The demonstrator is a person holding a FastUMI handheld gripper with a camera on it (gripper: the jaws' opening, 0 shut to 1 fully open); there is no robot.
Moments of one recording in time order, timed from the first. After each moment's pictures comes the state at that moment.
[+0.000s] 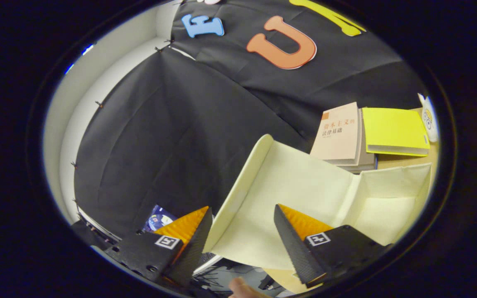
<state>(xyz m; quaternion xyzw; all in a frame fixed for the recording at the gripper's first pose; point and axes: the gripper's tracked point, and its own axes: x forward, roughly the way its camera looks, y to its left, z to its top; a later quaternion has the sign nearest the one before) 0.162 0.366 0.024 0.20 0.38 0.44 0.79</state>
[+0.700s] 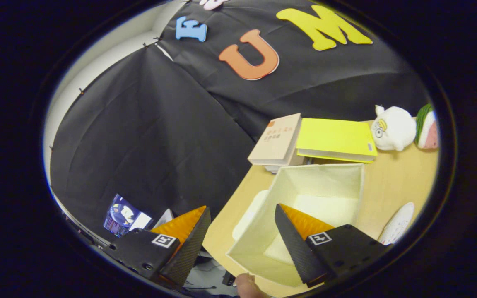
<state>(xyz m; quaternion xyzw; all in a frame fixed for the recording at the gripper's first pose) 0.173 0.207 -0.023 0.17 0.38 0.32 0.85</state>
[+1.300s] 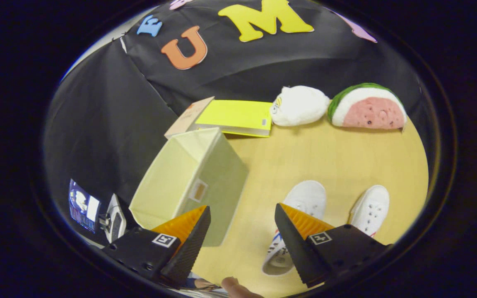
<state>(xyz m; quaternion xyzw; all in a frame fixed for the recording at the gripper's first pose) 0.149 -0.009 -0.122 0.09 0.46 0.16 0.87</state>
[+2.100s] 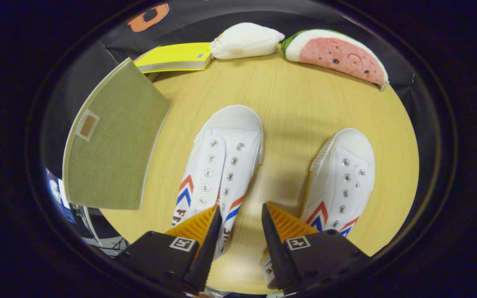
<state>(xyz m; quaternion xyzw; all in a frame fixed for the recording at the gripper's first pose) 0.118 -0.076 -0.233 0.04 0.61 0.08 0.79</state>
